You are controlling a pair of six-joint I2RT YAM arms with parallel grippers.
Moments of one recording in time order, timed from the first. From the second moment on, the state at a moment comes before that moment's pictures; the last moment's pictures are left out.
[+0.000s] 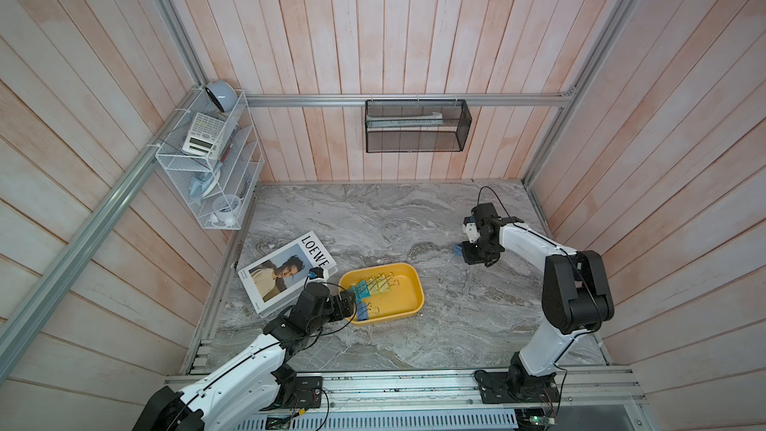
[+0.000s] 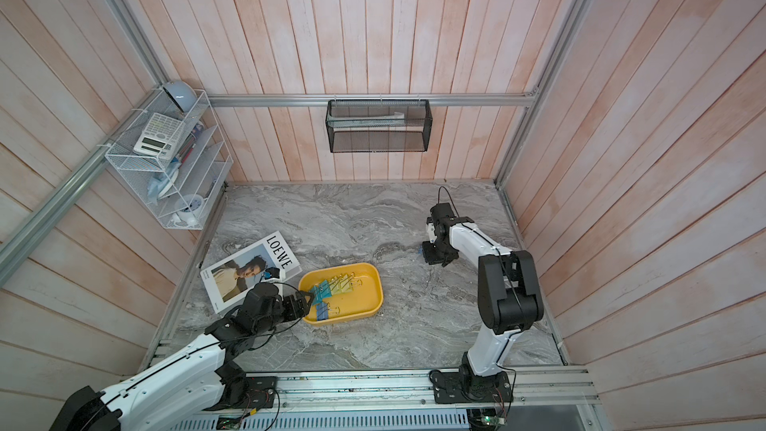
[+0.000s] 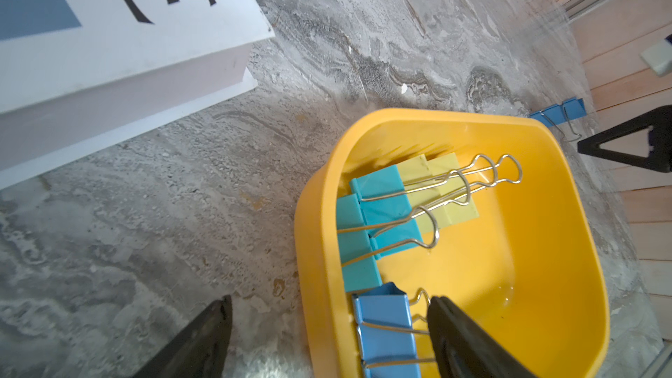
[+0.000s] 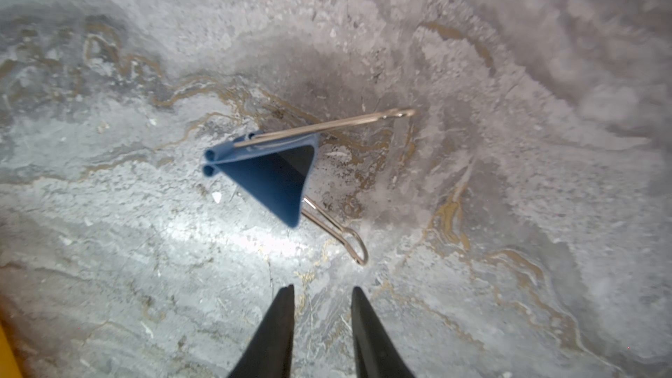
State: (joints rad) left arm -0.56 0.86 0.26 -0.11 -0.01 -0.69; right arm 0.19 1.74 1.18 -0.75 -0.04 0.03
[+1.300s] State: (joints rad) left arm -0.56 0.87 0.26 -0.11 0.00 -0.69; right arm 0.17 1.84 1.24 -0.67 -0.24 0.00
